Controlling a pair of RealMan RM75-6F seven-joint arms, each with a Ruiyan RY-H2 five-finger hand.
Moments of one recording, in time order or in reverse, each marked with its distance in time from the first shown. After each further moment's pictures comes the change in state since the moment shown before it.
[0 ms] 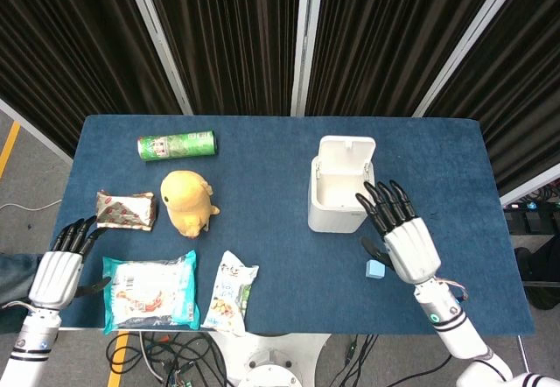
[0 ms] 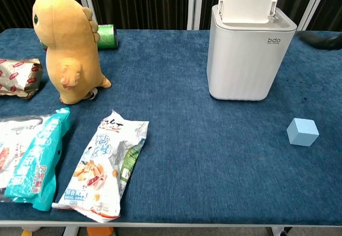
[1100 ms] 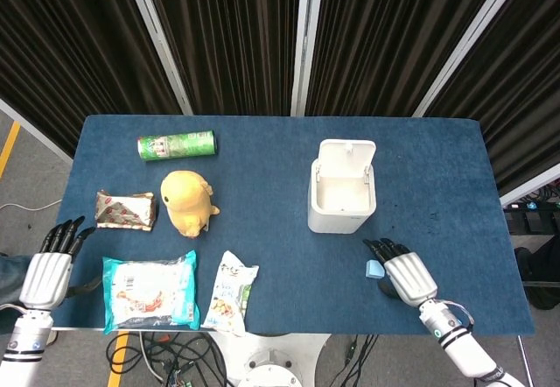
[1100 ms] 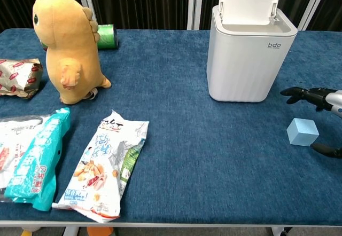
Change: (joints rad) left arm 0.018 -0.009 -0.009 0.050 -0.037 -0.001 -0.045; right arm -0.013 0.008 -0.144 0.051 0.253 -0.426 -0.017
